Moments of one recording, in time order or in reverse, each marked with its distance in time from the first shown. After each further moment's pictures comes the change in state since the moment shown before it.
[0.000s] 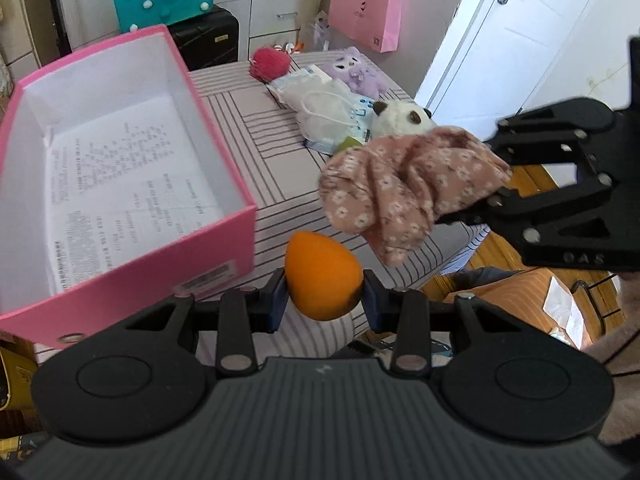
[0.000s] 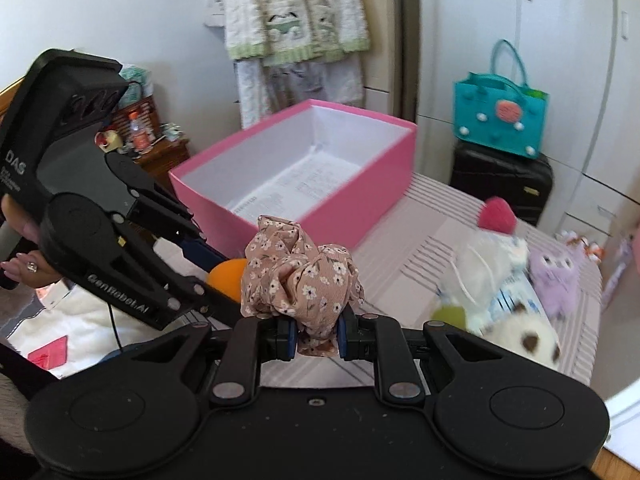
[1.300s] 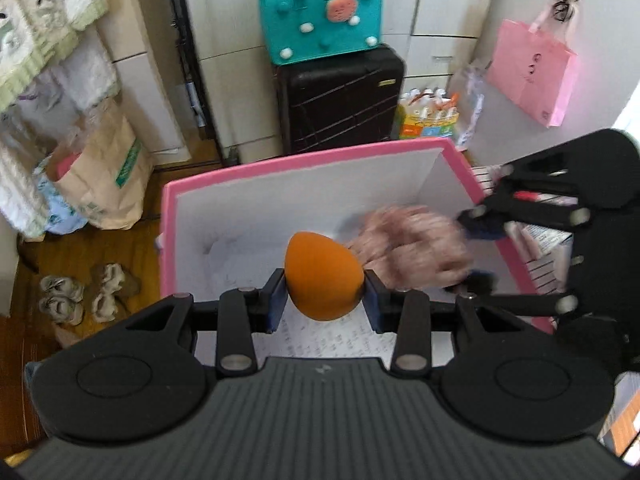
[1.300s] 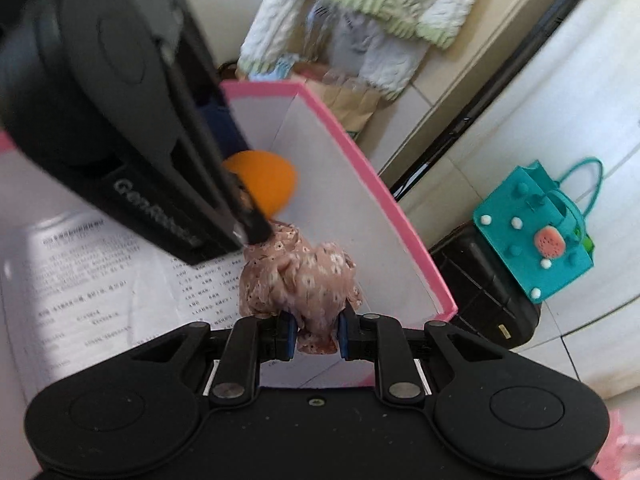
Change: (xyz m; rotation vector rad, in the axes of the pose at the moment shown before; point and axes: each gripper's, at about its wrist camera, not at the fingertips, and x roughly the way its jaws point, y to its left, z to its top) left arm 0.053 0.193 0.135 -0.170 -0.063 0.275; right arm 0.238 -0.018 0.168 -0.550 0.220 -0.178
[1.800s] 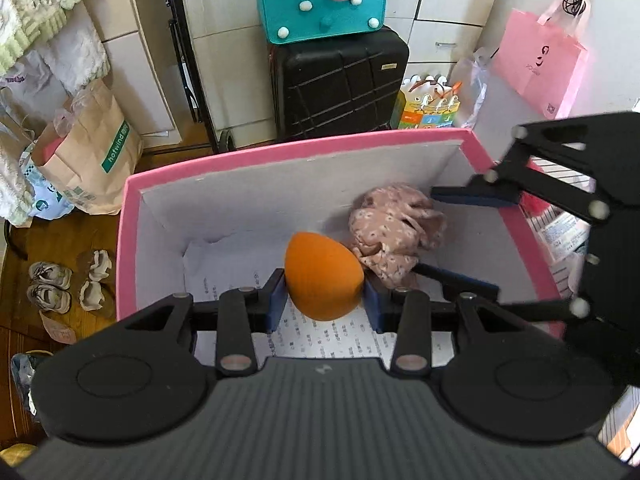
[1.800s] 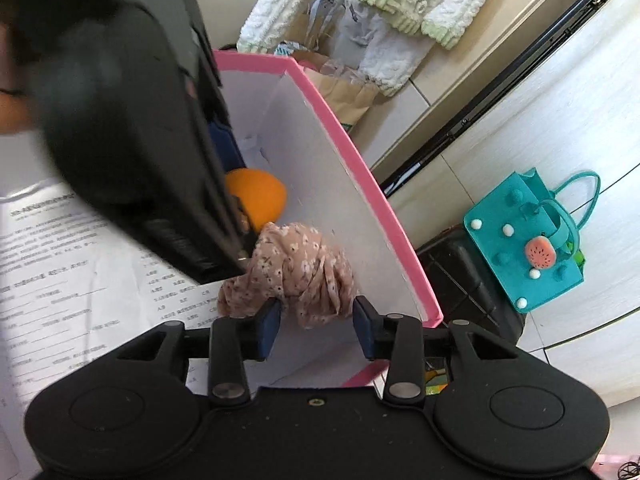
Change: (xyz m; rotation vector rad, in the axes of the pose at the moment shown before) left arm 0.032 0.004 0.007 -0.027 0.061 0.009; right arm 0.005 -0.004 -0.003 -0.052 0.004 -0.043
